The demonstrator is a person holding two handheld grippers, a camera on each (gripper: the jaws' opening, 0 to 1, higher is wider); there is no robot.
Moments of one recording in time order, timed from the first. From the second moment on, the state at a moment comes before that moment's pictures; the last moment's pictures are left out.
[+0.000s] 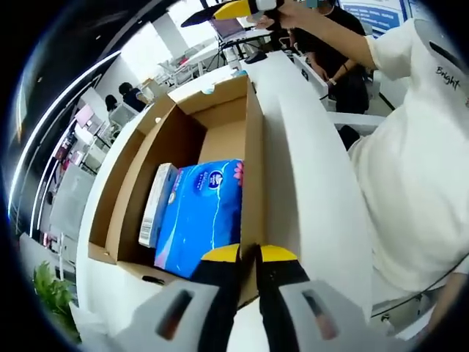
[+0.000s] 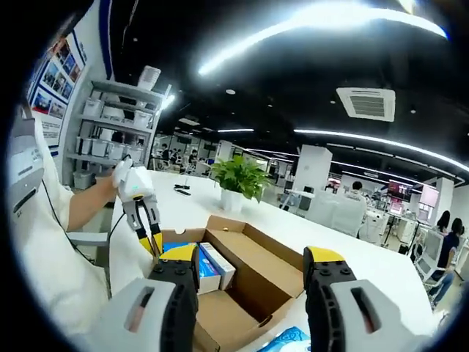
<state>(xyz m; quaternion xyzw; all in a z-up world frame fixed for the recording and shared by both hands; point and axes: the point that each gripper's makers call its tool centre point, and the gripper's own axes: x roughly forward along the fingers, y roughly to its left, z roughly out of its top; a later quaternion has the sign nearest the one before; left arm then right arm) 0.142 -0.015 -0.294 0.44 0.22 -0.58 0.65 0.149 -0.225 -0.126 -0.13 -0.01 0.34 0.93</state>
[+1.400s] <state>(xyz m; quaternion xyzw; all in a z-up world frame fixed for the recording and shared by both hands) 0.138 -0.016 -0.296 0.40 0.27 -0.61 0.63 0.188 -0.125 -0.170 -0.28 0.13 0.51 0.80</state>
